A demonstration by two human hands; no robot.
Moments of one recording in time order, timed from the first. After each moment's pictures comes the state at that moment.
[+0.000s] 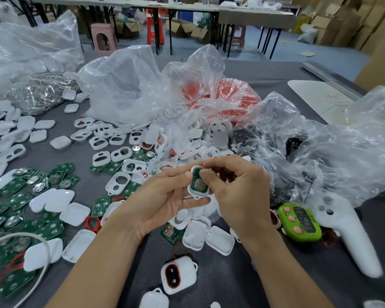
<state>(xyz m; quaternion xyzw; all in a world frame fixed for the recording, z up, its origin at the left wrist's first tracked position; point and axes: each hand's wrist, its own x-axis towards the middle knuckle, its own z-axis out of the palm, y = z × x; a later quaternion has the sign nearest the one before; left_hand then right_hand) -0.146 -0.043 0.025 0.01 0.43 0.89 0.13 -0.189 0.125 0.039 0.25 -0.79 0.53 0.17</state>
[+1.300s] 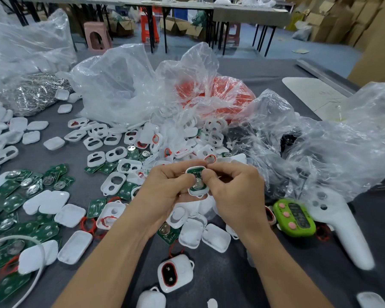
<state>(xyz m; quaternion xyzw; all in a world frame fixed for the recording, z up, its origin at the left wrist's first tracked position) -0.150 -0.024 0.023 -0.05 0.56 0.83 0.01 -0.188 0.129 0.034 0.12 -0.81 0.57 0.06</state>
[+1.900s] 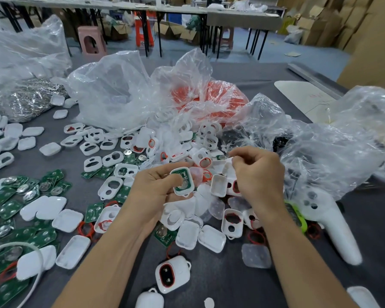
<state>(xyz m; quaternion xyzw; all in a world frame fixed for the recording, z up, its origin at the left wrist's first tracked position) -0.150 -0.029 0.026 -0.13 0.57 0.81 -0.06 -0.227 0.158 0.051 0.04 -0.86 0.50 0.13</state>
